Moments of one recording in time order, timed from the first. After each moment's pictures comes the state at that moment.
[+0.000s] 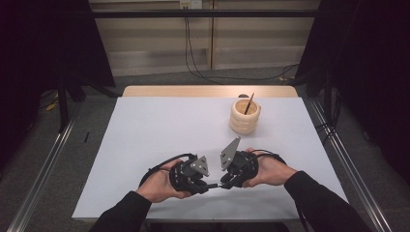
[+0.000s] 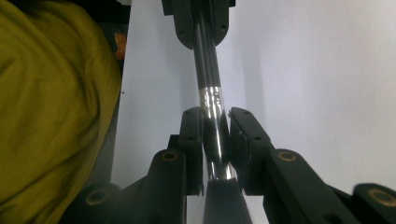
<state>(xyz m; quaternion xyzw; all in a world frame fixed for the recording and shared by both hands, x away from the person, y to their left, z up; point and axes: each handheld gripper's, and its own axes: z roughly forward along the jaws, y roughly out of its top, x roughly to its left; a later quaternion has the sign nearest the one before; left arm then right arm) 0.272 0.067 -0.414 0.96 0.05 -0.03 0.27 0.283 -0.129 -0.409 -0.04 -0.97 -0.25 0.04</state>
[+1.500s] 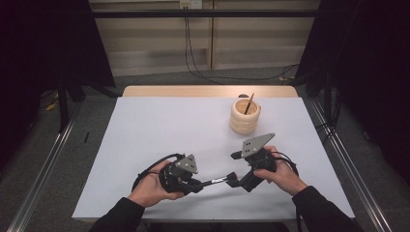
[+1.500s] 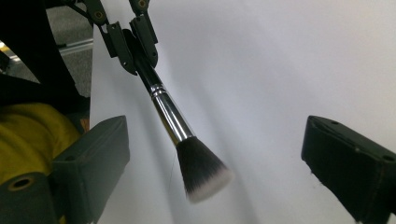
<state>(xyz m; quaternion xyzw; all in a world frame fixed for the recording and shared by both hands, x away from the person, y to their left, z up) 0.270 0.095 -0.418 0.94 0.10 -0.03 0.33 0.277 -0.176 -0.411 -0.17 -0.89 -0.41 -0.03</state>
